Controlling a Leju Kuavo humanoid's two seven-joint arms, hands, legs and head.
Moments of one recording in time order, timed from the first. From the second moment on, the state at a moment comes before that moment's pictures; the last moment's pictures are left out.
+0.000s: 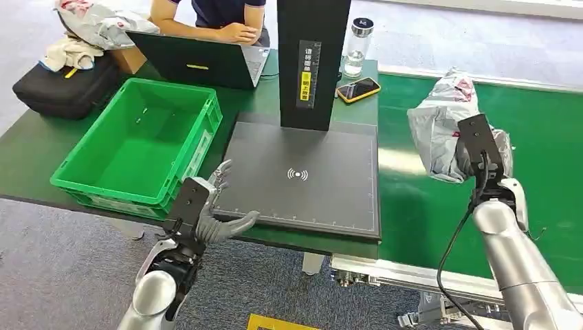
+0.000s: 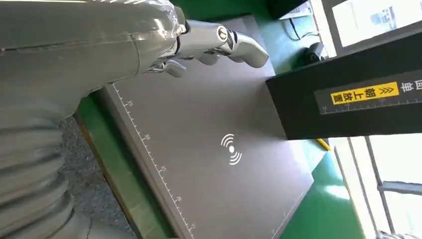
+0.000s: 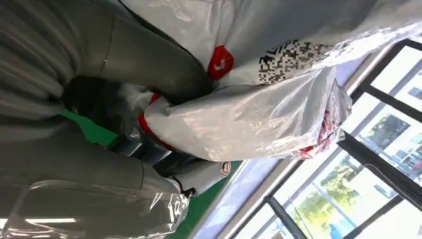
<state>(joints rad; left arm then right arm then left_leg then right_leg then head) -0.07 -0.08 -0.39 -1.31 -0.31 -0.01 -0.22 -0.59 -0.41 0.15 -0.92 0.37 -0.36 -0.21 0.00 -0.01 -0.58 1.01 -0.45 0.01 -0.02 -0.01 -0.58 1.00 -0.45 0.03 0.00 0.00</state>
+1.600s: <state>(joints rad) -0.17 -0.09 -0.51 -1.21 -0.28 -0.09 -0.23 -0.37 -0.26 0.32 -1.38 0.11 -0.14 -0.23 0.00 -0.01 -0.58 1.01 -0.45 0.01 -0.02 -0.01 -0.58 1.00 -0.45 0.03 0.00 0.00</state>
